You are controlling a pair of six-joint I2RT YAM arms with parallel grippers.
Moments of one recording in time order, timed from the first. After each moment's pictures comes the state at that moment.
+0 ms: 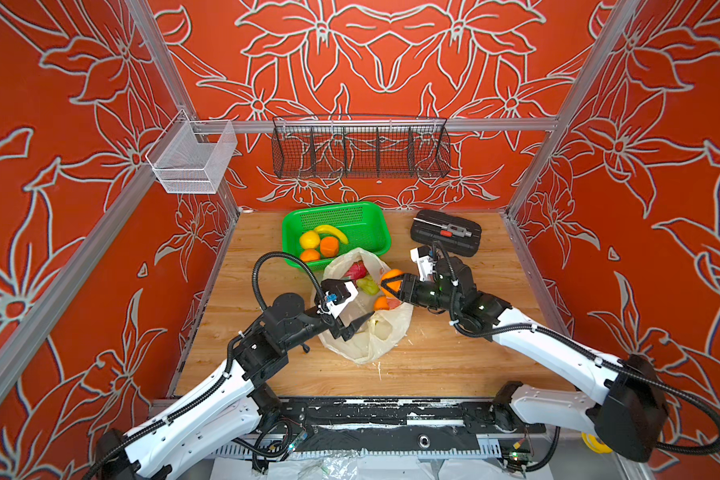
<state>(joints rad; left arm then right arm) -0.69 0.76 0.62 0.00 0.28 0.32 0.68 1.18 0.83 -0.04 -0.34 0.94</state>
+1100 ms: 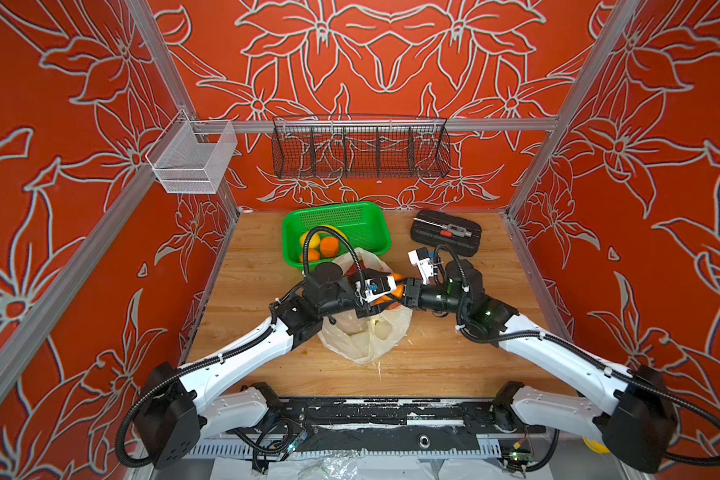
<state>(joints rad) -0.69 1.16 0.82 0.10 0.42 0.55 0.68 1.13 0.78 0.05 -0.52 0.98</state>
